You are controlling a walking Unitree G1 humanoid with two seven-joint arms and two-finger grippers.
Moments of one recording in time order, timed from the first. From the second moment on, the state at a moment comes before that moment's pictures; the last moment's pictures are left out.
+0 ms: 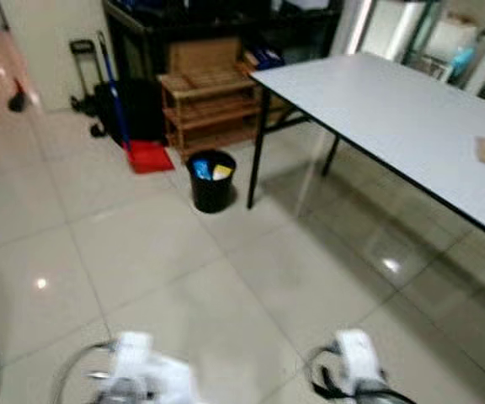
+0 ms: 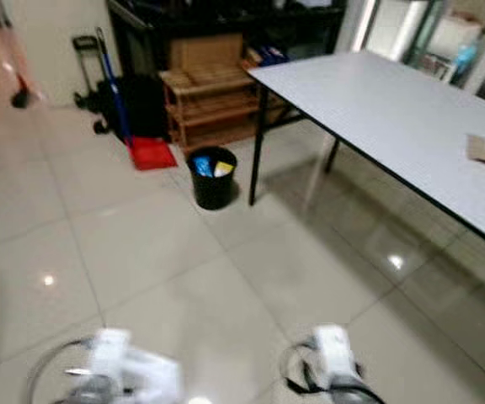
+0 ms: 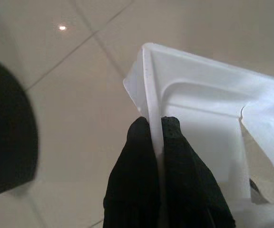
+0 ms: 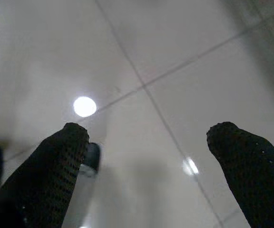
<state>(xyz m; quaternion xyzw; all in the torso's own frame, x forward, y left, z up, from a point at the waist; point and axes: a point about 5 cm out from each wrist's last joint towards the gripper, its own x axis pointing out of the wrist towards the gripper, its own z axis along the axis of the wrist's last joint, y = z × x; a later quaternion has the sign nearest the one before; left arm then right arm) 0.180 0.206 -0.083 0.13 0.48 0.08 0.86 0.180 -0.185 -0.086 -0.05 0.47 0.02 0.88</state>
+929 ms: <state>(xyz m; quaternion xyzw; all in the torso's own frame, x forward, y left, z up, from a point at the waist) 0.178 0.215 -0.082 0.14 0.48 0.09 0.86 0.185 -0.174 -0.084 -0.06 0.46 0.05 0.88</state>
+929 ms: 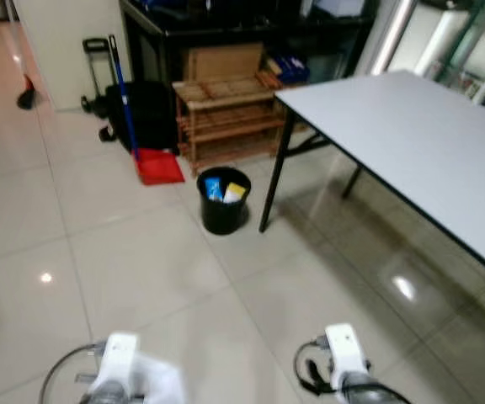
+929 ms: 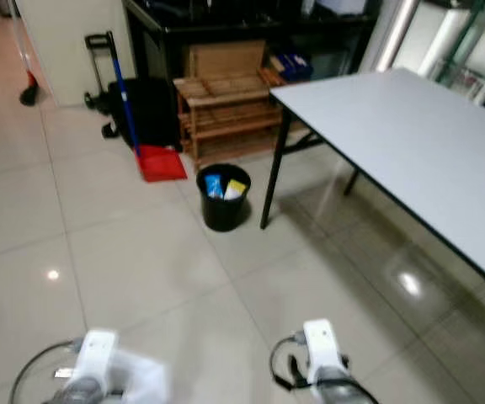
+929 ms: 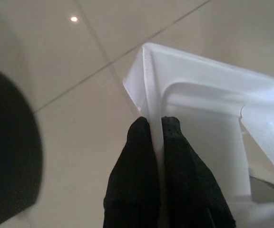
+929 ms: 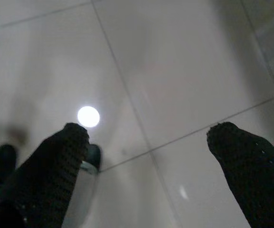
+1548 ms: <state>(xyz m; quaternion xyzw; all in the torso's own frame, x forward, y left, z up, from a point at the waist) 0.179 0.209 -0.083 0.13 0.48 0.08 0.86 0.186 -0.178 -0.083 -0.05 0.46 0.04 0.89</state>
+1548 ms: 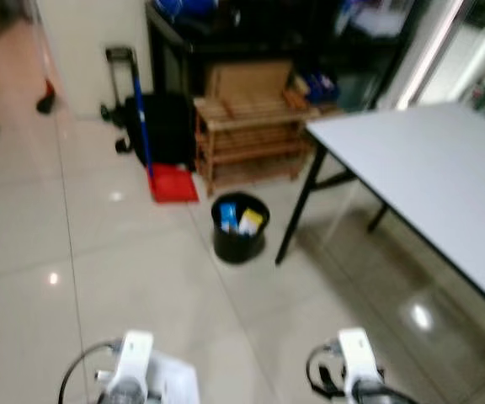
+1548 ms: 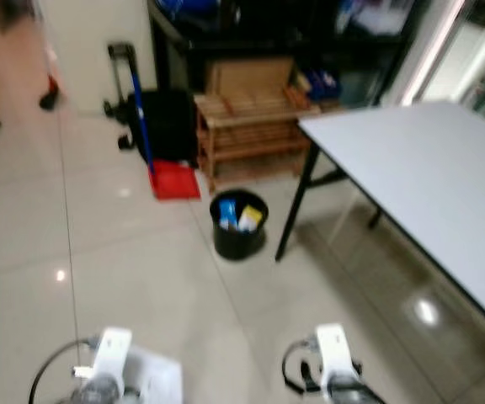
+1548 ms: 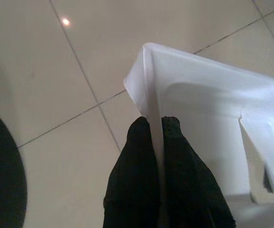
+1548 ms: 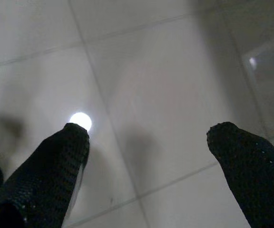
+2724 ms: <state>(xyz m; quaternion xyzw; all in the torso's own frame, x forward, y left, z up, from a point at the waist) 0.180 0.214 -0.082 0.14 0.48 0.08 0.86 0.182 -0.178 -0.085 -0.04 0.47 0.03 0.88</state>
